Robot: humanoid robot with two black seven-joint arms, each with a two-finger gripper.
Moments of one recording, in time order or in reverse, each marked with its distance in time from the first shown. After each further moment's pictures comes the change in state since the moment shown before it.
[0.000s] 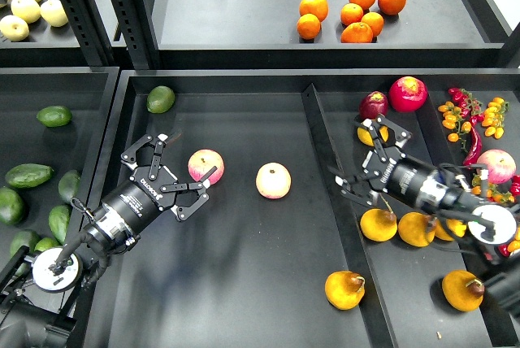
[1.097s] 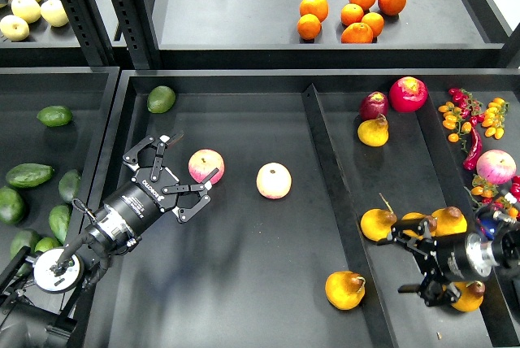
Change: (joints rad) left arm 0.001 0.000 0.009 0.000 0.001 0.000 0.000; right arm 0.093 -0.259 -0.580 0.103 -0.066 0.000 -0.061
